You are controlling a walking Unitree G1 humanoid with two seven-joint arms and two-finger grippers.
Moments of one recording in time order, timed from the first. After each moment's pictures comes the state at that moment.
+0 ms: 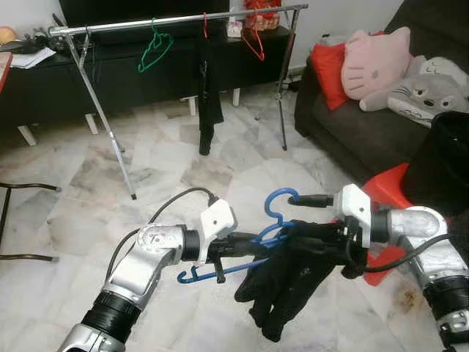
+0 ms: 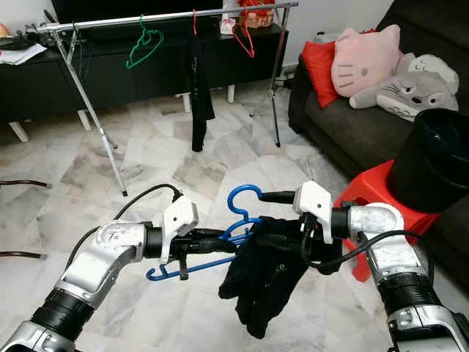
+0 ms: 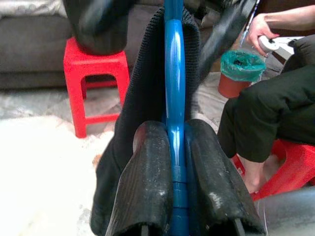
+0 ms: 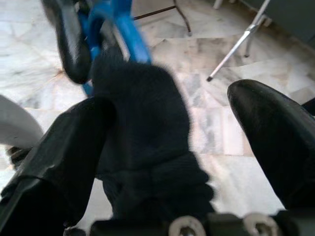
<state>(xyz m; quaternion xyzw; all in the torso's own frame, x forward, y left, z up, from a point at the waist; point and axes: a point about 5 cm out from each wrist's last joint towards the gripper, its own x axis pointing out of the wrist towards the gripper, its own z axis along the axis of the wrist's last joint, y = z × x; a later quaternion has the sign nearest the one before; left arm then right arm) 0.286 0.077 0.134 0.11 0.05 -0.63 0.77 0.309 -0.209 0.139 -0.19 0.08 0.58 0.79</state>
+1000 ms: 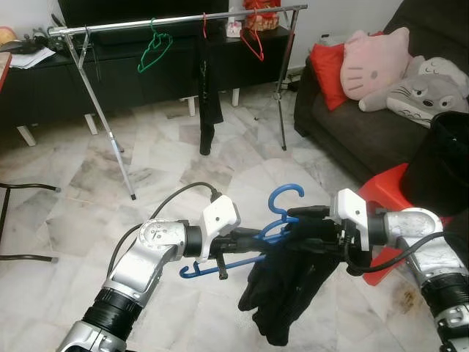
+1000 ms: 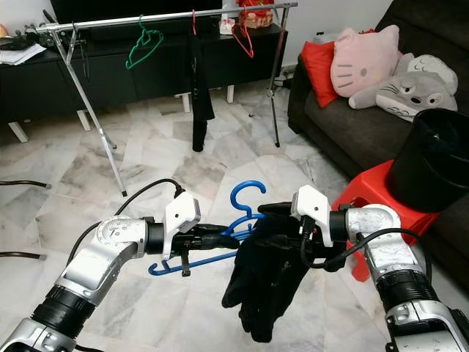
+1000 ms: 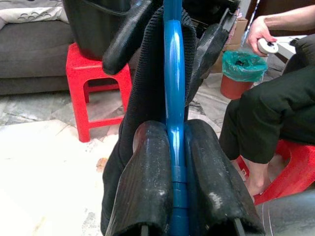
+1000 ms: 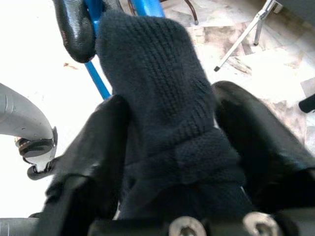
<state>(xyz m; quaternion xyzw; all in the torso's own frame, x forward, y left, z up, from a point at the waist) 0.288 0.076 0.137 0.11 0.04 -0.63 0.77 0.311 -0.211 0.131 -0.18 0.10 0.58 0.79</state>
